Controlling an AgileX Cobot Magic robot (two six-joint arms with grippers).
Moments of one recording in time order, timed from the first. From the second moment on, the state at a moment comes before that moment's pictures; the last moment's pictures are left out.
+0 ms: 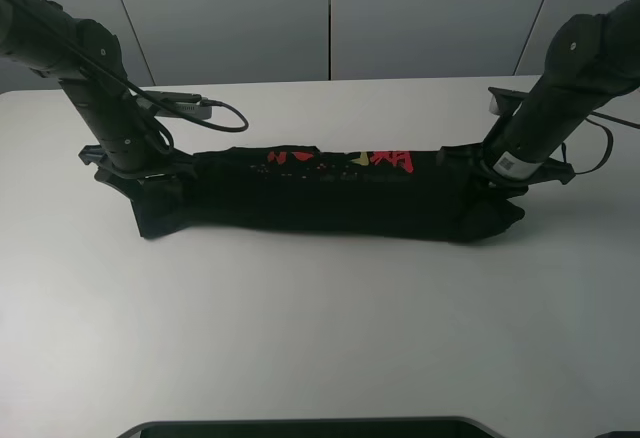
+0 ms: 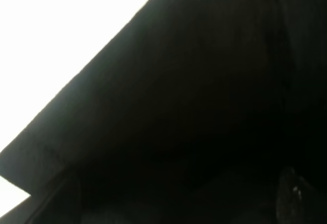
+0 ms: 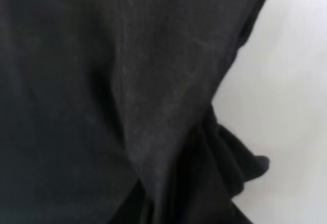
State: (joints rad) left arm -0.41 2.08 -1.21 -0.06 0.71 -0.02; right arm 0.16 1.91 -0.97 0.22 0.60 0.04
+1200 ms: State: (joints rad) left arm -0.41 2.08 -1.21 -0.07 0.71 0.00; right arm 0.49 1.89 -1.15 1.12 0.68 -0.49
